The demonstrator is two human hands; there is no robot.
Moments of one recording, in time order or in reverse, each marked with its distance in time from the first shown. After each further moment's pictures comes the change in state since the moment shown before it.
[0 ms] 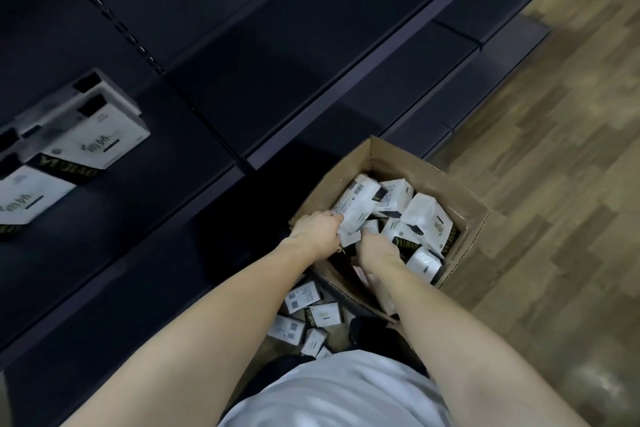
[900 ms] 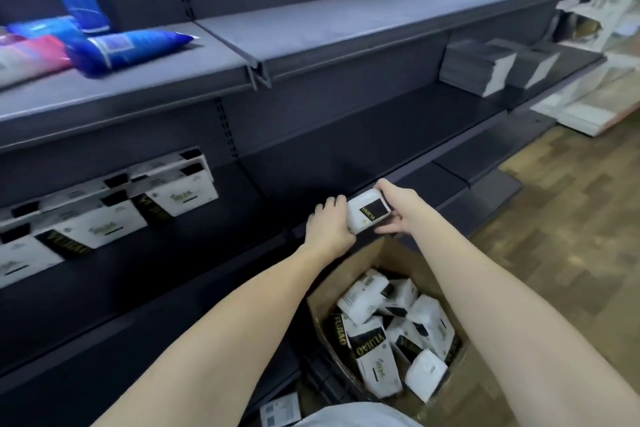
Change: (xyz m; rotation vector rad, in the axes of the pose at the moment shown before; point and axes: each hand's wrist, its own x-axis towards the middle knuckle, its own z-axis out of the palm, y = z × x) left_hand -0.046 -0.014 -0.138 -0.261 0.672 -0.177; right_hand -0.085 -0.103 -0.239 1.063 0.151 -0.110
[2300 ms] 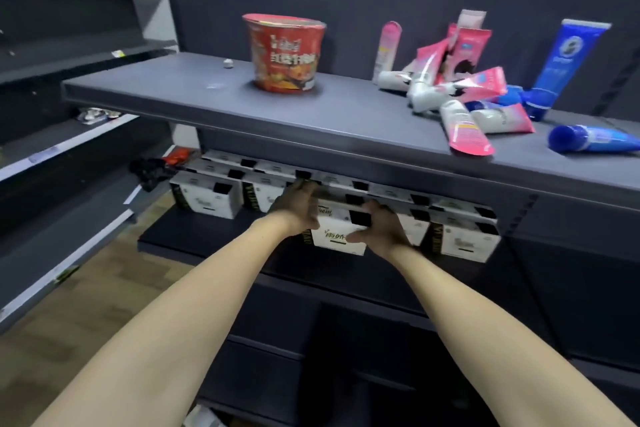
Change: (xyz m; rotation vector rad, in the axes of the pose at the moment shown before) left_hand -0.288 -0.411 -0.270 -0.131 0.277 -0.730; right_hand -0.177 0.004 0.504 -0.907 -0.619 -0.971
